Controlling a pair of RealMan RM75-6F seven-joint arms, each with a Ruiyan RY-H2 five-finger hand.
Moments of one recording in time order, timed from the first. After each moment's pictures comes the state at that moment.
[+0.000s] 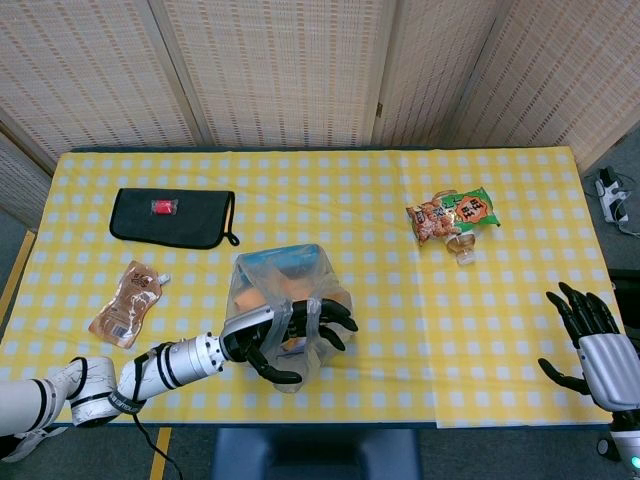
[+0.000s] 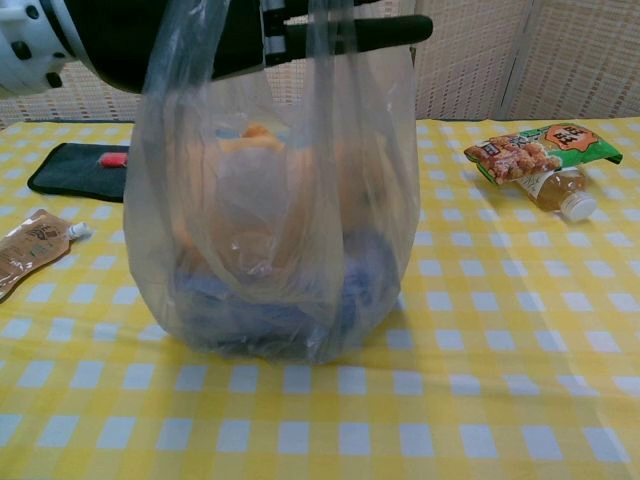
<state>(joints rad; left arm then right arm) -1.07 -1.22 0.04 -1.70 1.83 1.24 -1.84 0.05 -1.02 0.00 -1.63 -1.60 1.50 0.12</state>
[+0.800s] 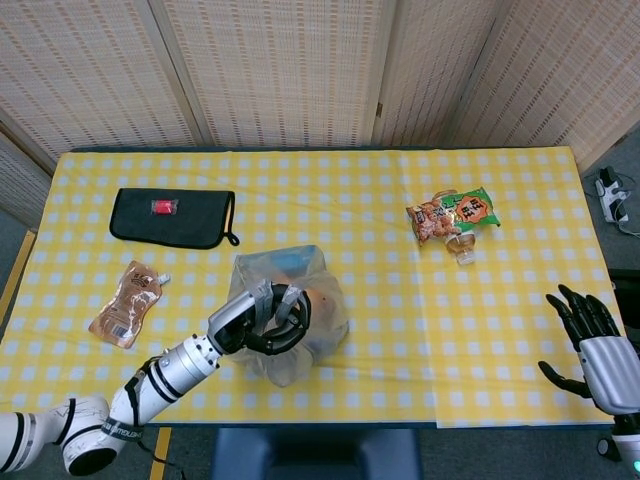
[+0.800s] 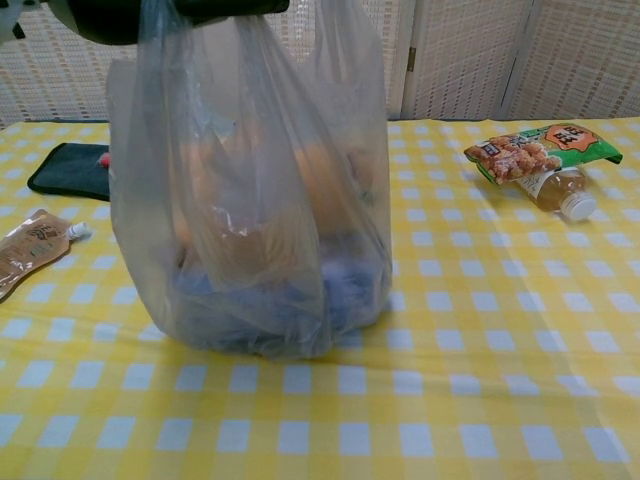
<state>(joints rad) -0.97 -1.15 -0.08 -2.05 1.42 1.17 -1.24 0.05 -1.01 -0.01 -1.63 -1.62 1.51 0.13</state>
